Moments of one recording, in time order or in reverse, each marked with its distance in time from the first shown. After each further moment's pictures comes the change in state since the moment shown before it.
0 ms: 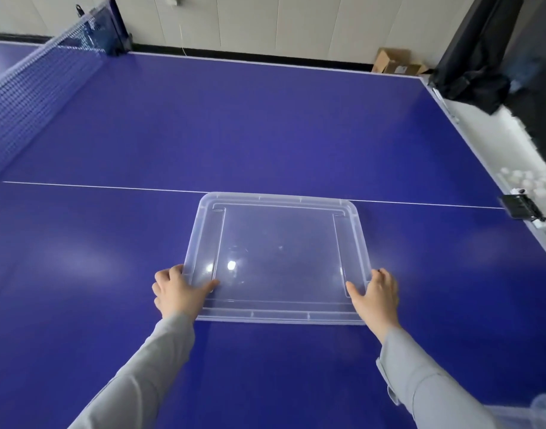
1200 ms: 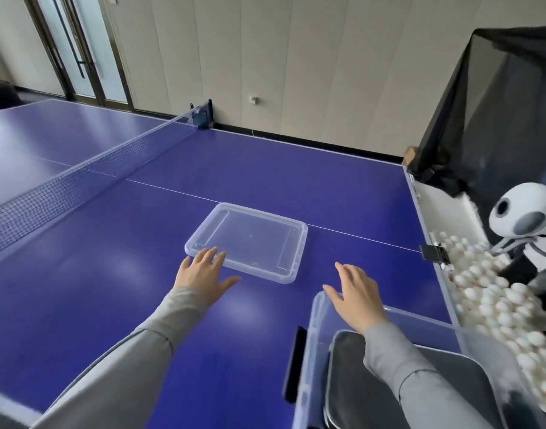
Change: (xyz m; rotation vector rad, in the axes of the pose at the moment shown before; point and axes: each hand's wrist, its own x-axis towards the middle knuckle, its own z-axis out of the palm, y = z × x) left_hand -0.359 0.068 -0.048 0.649 0.187 0.486; right_hand -0.127 0.163 -0.239 -0.288 0.053 -0.761
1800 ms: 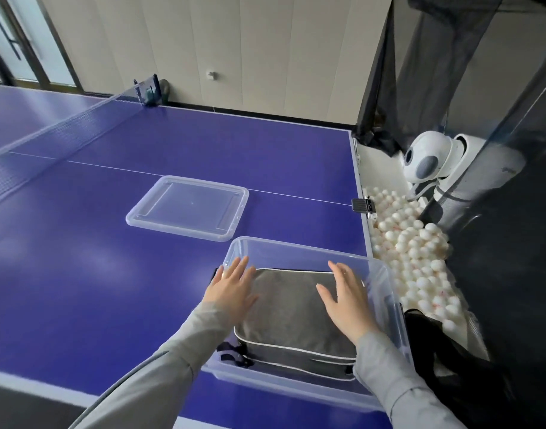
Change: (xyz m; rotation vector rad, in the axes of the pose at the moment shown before) left_hand -0.122 0.221 0.040 -0.045 -0.140 0.318; right_hand -0.163 0.141 -0.003 0.384 0.105 0.151
